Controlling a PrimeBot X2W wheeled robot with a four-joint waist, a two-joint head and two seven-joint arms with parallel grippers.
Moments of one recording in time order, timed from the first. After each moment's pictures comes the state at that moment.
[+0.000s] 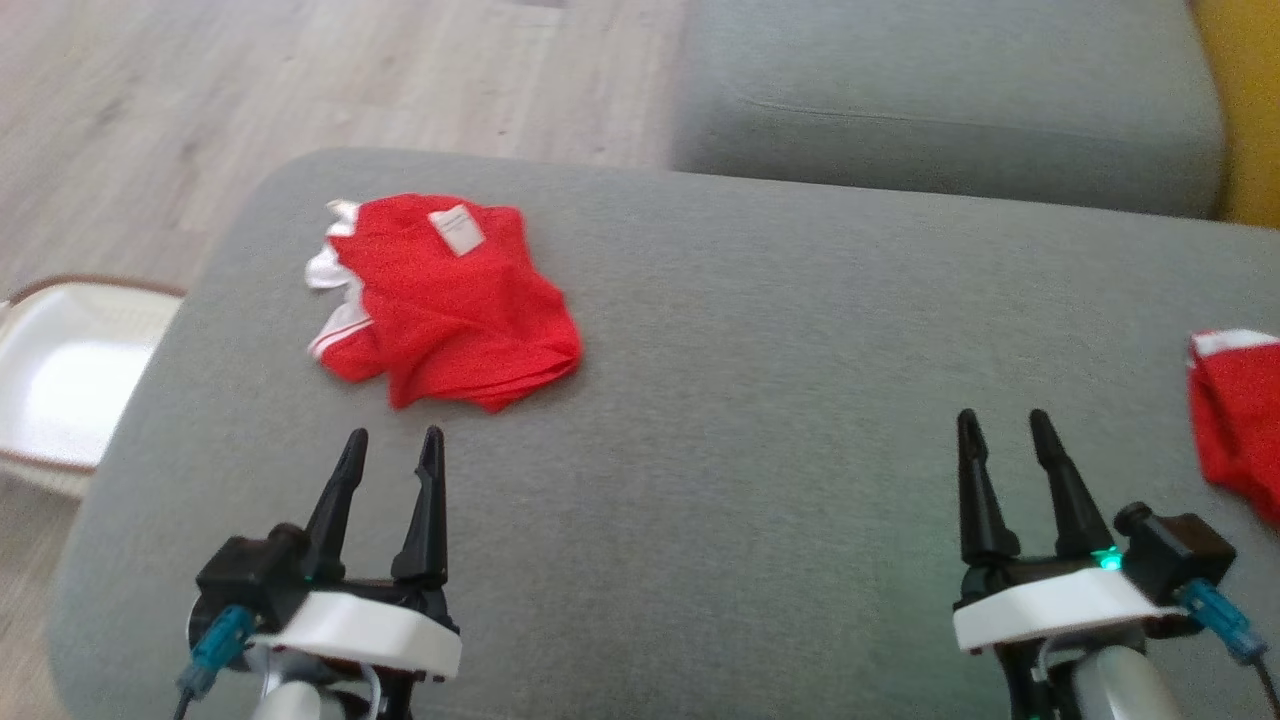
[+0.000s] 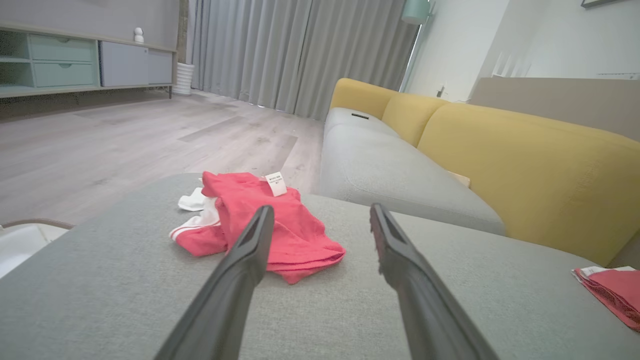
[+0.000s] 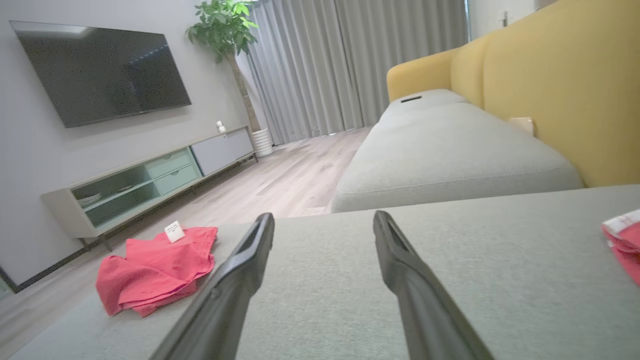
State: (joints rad) left arm 0.03 0.04 -0.18 0.12 -0.27 -0.05 -0.26; right arm -0.01 -0.05 0.07 0.24 0.31 0.13 -0.25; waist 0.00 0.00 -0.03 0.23
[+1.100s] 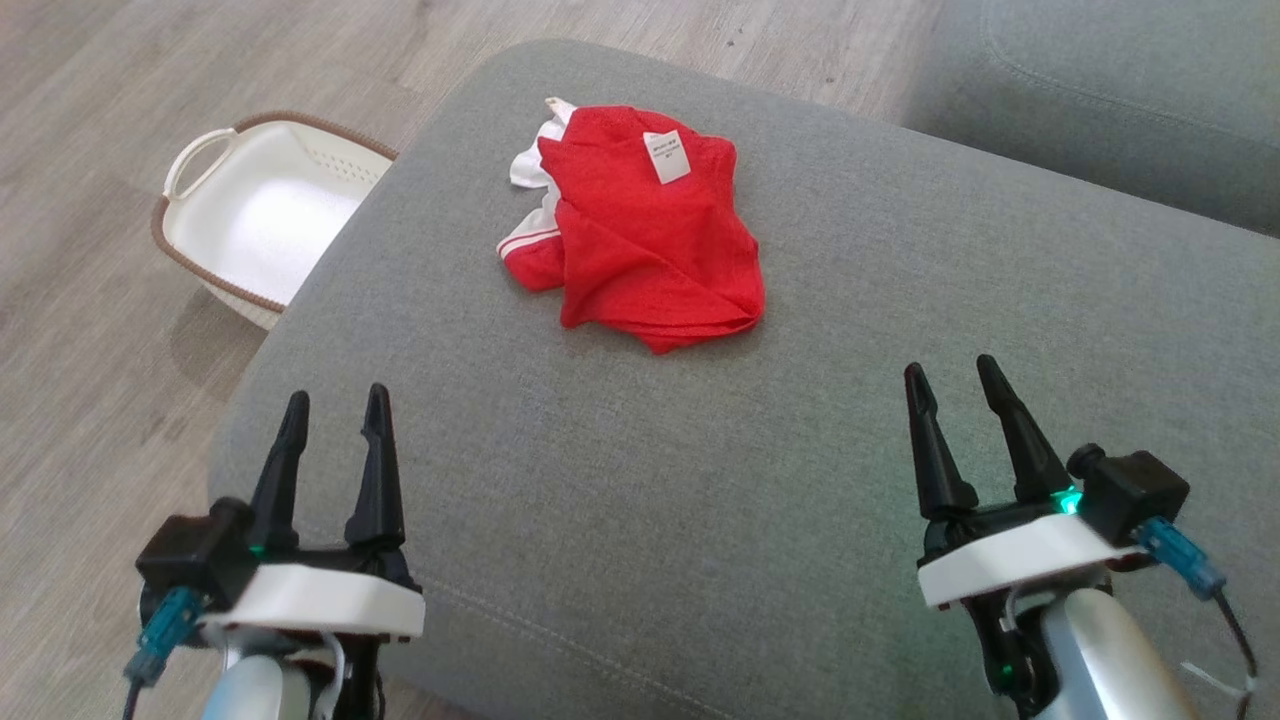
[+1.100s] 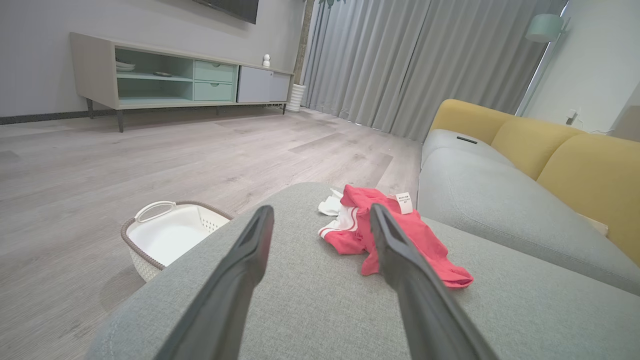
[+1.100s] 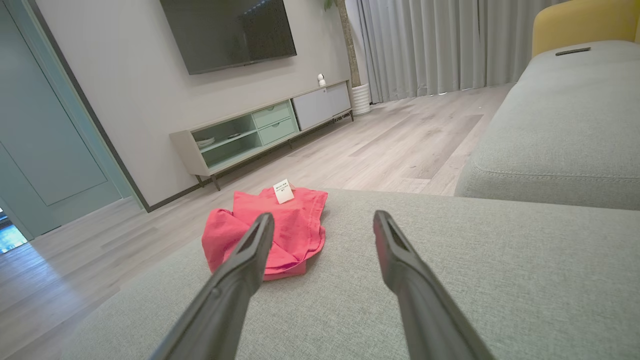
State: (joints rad) left arm 0.01 0.04 -0.11 0.07 -0.28 -0.02 -0.26; right arm -0.11 -0.07 0.18 0.27 0.31 0.13 -0.23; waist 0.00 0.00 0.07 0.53
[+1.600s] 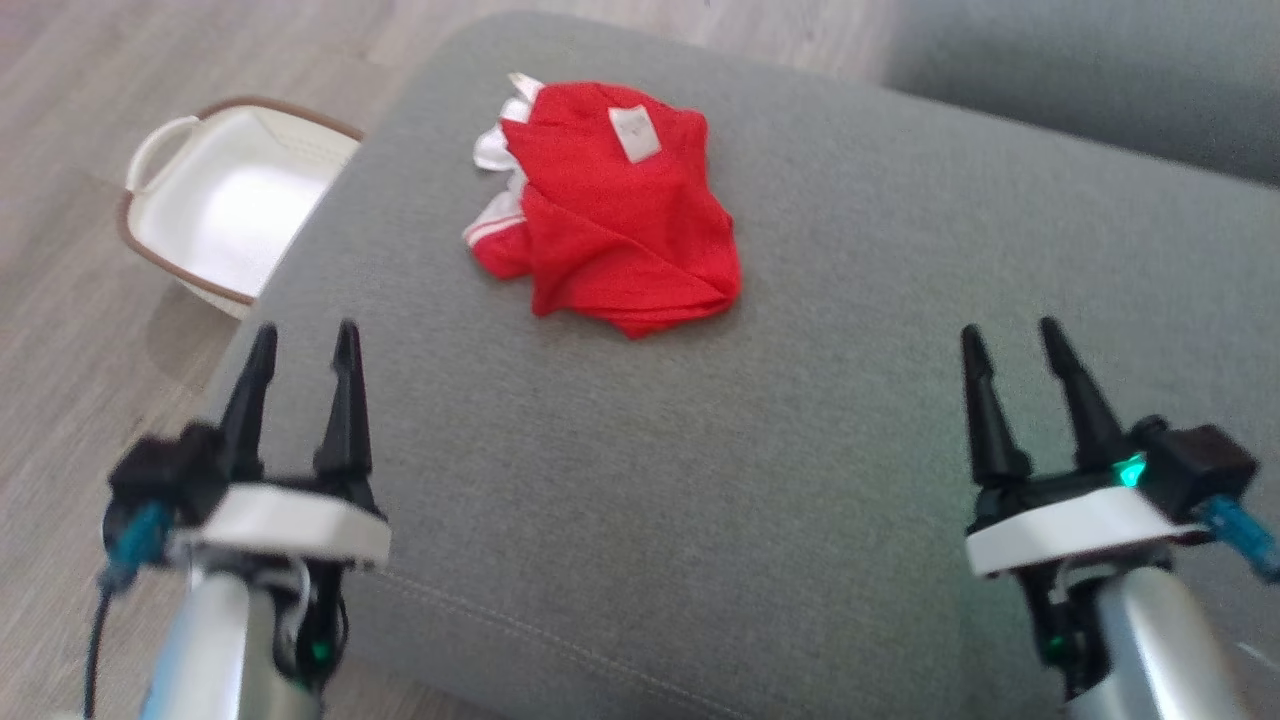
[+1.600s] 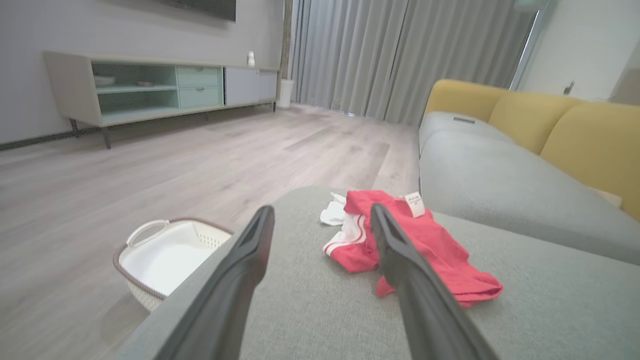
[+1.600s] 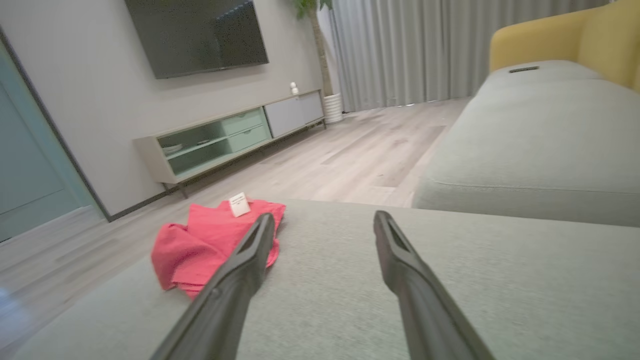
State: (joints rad) left arm -0.15 0.05 -0.03 0.21 -0.21 -0.10 -0.26; right arm -0.11 -0.08 0.09 0.17 0.26 0.13 -0.17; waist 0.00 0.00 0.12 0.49
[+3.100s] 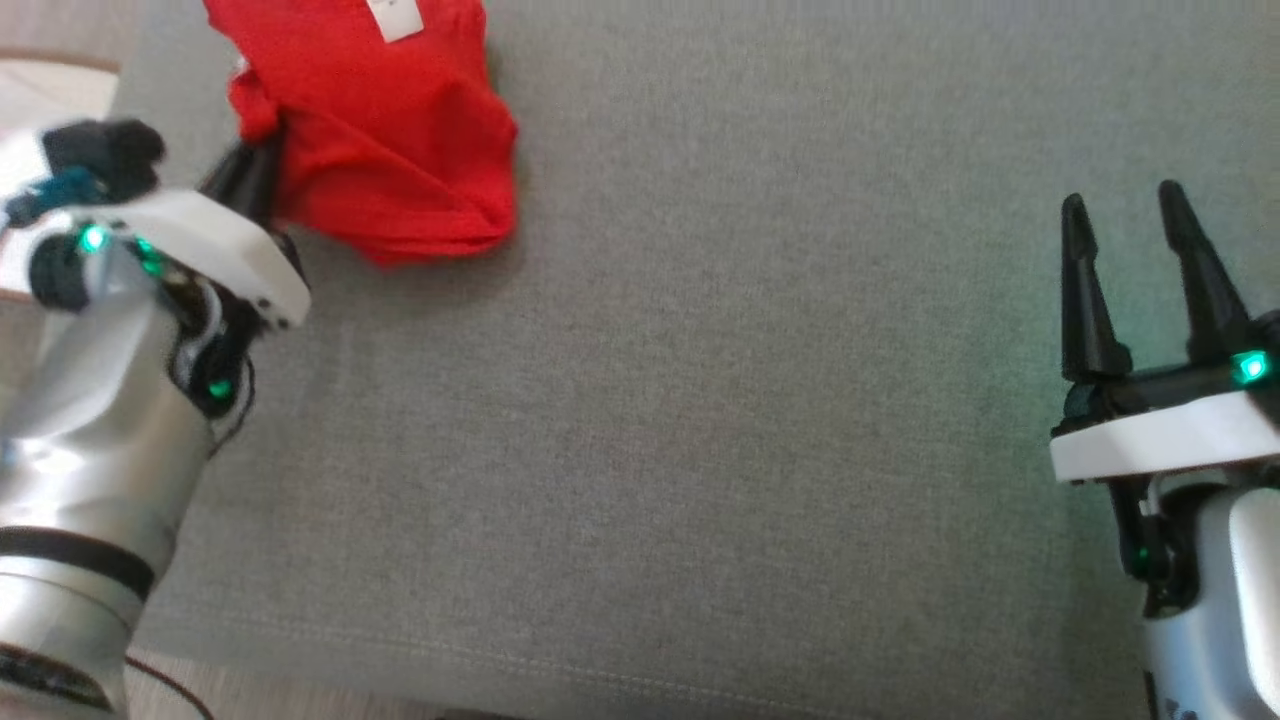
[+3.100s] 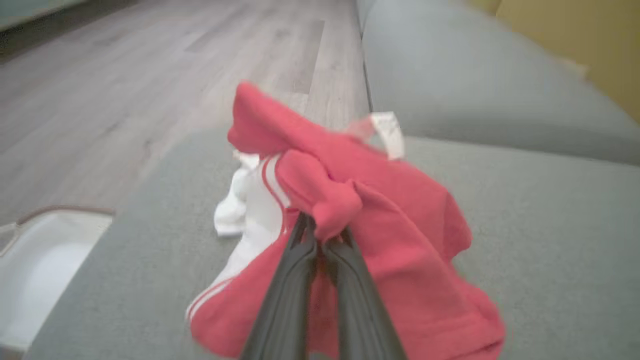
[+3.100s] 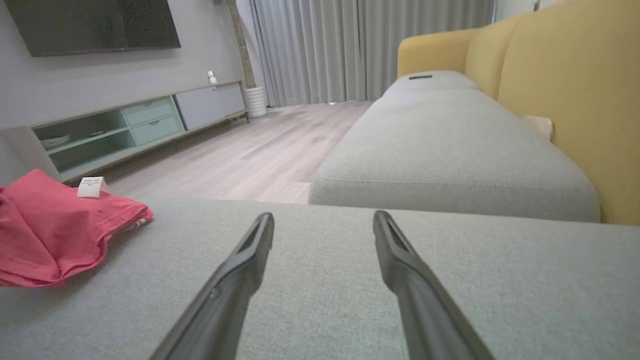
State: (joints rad) left arm -0.89 0.35 -0.72 0.96 -0.84 -0.13 -0.25; right arm -0.19 -0.14 -0.01 -0.04 0.18 0.13 -0.05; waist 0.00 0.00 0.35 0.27
